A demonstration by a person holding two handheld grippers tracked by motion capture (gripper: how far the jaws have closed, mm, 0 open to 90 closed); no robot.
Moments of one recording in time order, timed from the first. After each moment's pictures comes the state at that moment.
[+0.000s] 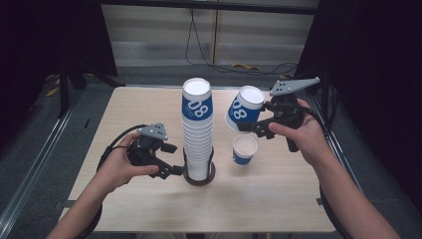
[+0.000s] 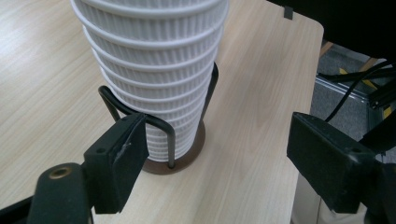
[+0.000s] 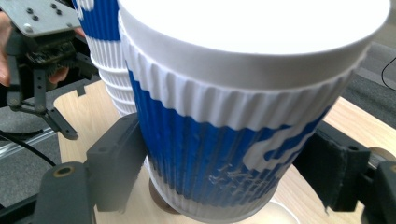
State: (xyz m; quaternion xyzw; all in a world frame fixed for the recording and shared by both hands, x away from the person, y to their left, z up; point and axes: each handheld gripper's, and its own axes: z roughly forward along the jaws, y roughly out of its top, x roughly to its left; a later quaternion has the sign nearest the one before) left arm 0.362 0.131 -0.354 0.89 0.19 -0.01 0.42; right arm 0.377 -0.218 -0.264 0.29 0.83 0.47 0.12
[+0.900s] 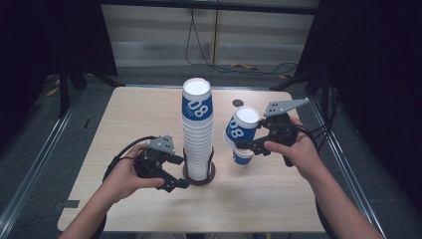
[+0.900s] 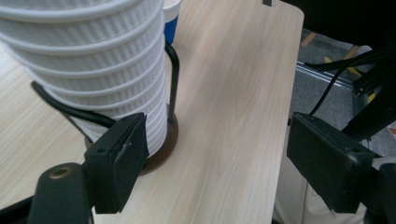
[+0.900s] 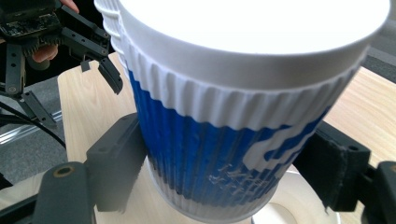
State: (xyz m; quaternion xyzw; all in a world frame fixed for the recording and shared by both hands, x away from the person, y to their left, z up) left arm 0.342 0.115 -0.367 0.89 0.16 -0.03 0.42; right arm 0.366 -0.218 -0.308 0.28 0.84 0.46 0.09
